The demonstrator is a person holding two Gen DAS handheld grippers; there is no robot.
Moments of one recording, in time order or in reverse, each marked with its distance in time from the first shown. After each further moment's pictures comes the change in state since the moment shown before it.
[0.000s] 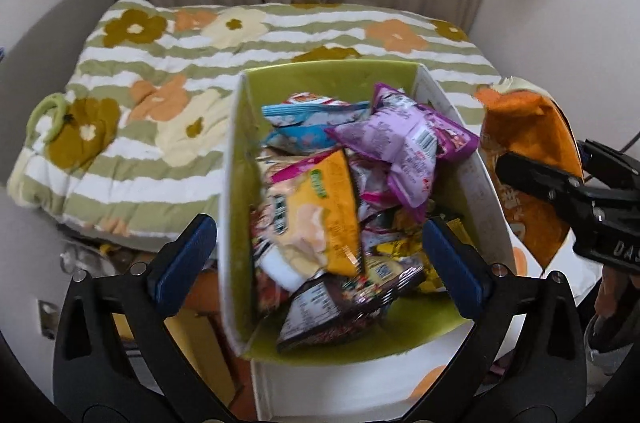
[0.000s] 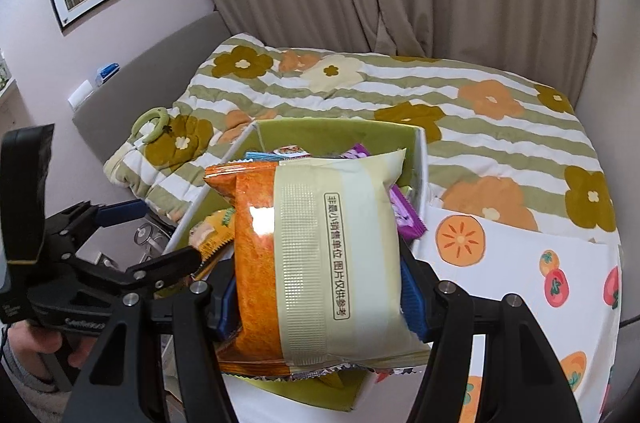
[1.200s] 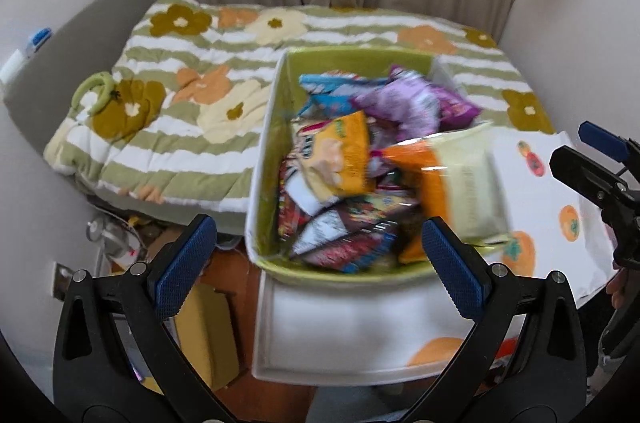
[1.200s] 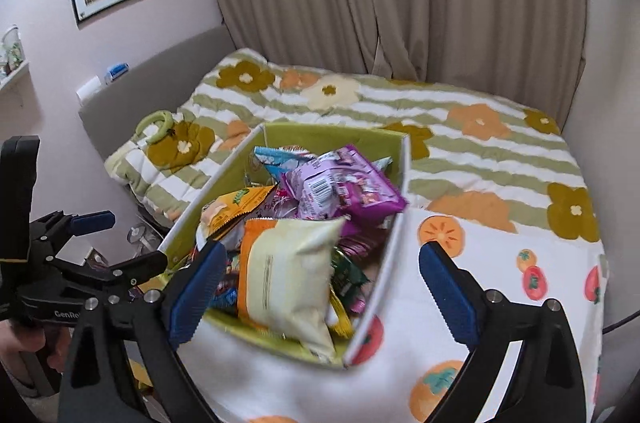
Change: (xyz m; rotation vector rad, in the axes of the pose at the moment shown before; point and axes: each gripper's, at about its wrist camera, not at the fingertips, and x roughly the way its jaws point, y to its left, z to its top) left arm -0.064 -0.026 -0.060 -0.059 -0.048 0.132; right arm -0.060 0.002 -0.045 -0.058 -0.108 -0.046
